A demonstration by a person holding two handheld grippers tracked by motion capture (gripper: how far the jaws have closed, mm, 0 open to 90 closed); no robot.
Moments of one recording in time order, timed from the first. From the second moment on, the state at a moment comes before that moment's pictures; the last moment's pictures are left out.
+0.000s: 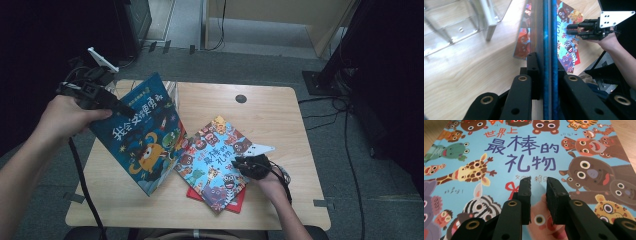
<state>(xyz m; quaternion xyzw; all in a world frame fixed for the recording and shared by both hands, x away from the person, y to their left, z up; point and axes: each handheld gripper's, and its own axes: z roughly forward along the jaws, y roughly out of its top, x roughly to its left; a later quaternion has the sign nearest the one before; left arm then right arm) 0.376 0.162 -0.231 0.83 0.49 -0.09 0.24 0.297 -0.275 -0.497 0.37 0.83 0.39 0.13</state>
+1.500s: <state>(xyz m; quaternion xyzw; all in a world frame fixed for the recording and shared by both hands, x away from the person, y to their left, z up) 0.364 0.288 -0.207 0.74 0.63 0.00 0.21 0.312 -0.270 -0.502 0.37 0.83 0.40 0.15</state>
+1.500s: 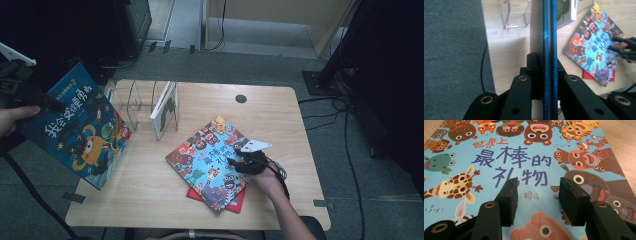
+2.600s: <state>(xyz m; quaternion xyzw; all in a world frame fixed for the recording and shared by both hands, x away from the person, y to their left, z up) 0.443 0.280 -0.221 0.69 0.68 0.01 0.24 0.311 -0.268 -0.503 0.36 0.83 0.40 0.16</state>
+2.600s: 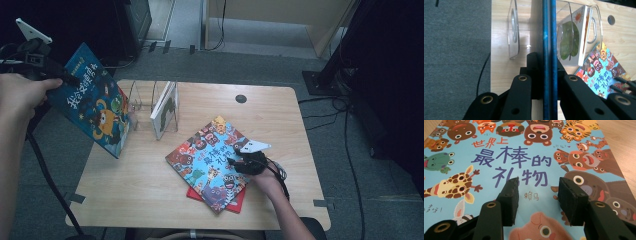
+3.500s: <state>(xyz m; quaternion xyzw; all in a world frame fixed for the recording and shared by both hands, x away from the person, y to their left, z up) 0.484 0.271 -0.245 0.68 0.69 0.02 0.25 0.308 -0.268 -0.503 0.36 0.83 0.40 0.16</state>
